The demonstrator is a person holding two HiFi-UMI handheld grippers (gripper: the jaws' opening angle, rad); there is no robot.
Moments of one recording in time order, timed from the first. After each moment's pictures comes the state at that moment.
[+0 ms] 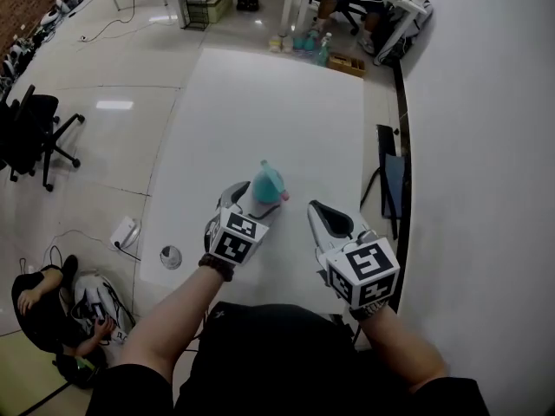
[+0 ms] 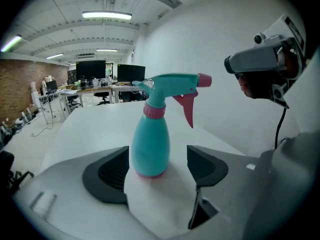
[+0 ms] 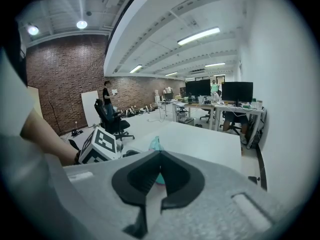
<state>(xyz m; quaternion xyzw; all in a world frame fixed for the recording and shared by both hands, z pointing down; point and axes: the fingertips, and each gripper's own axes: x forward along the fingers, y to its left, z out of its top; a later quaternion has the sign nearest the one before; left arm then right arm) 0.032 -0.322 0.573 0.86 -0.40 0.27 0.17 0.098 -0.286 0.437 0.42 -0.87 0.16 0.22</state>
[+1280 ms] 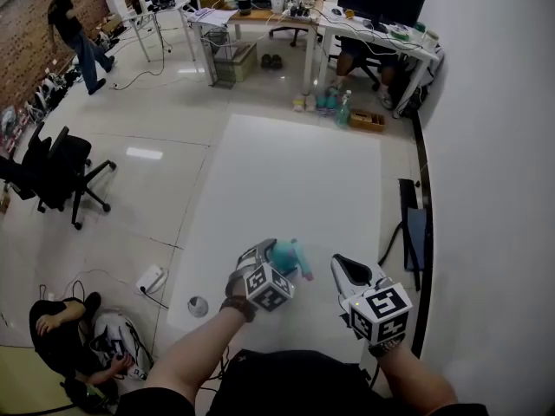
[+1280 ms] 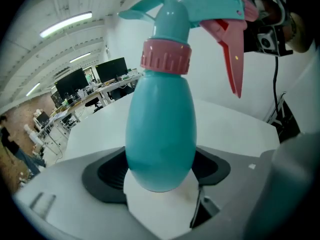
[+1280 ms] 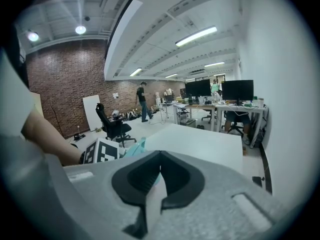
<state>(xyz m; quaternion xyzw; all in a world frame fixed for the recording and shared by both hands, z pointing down) 0.036 -0.323 0.608 0.84 -0.34 0.42 0.06 0.115 -0.301 0.442 0.41 -0.87 0.18 0.20</state>
